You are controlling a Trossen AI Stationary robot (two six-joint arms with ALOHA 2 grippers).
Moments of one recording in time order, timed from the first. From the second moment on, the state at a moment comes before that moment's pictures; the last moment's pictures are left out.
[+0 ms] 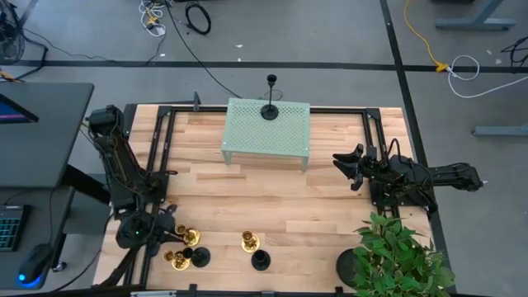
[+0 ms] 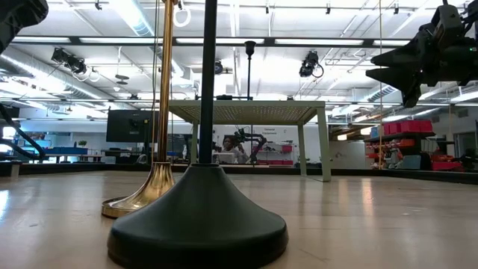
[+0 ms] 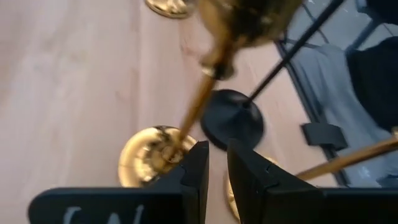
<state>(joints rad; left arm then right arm) -1.35 1.01 0.27 -0.09 -0.76 -1.08 0.04 0.06 0.02 0.13 0.32 0.36</state>
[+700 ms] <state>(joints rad) -1.27 1.01 0.27 -0.02 -0.80 -0.96 0.04 0.06 0.02 0.13 0.32 0.36</state>
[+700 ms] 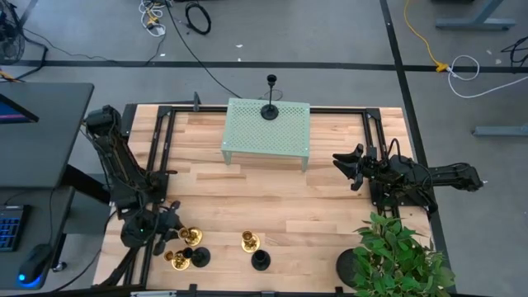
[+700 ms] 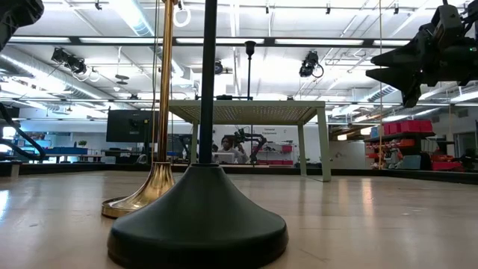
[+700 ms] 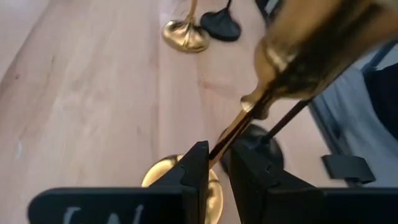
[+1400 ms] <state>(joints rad) -1.20 1.01 0.27 -0.01 -0.86 -0.87 0.04 0.06 0.02 0.13 0.32 0.36</state>
